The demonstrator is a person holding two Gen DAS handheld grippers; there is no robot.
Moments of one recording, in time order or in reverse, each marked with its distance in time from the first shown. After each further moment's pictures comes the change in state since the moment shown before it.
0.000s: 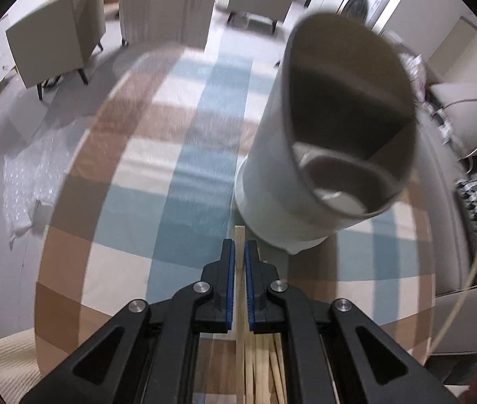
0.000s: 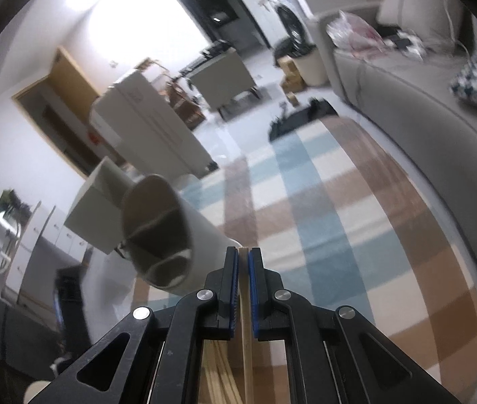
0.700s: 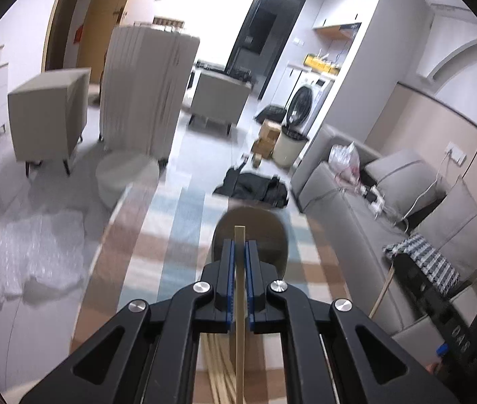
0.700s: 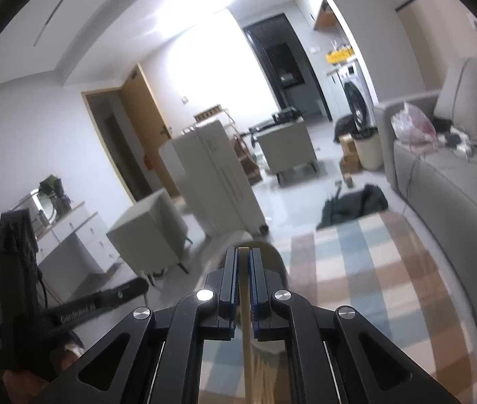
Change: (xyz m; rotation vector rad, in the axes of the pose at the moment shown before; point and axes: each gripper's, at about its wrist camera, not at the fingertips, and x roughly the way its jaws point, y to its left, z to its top) left arm -0.129 -0.033 0.026 0.047 -0.422 -0.187; right arm -0.068 0.084 0.009 -0.230 -0.279 0.159
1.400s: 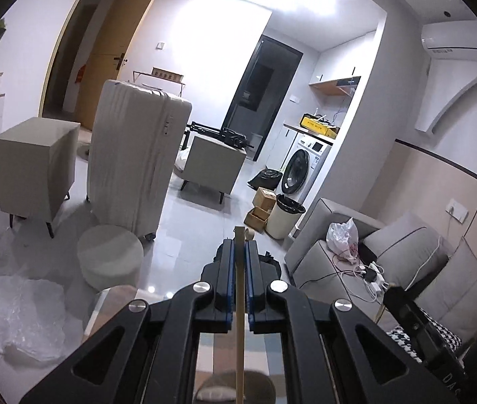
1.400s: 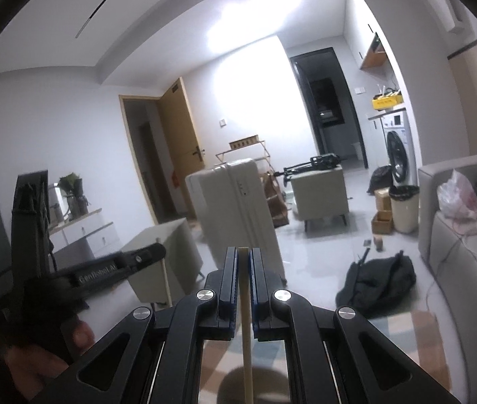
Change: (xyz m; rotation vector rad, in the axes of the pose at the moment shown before) left arm 0.080 -0.001 0.095 -0.029 -0.255 -0.026; right arm 0.095 0.021 0.097 -0.164 -0.122 0.119
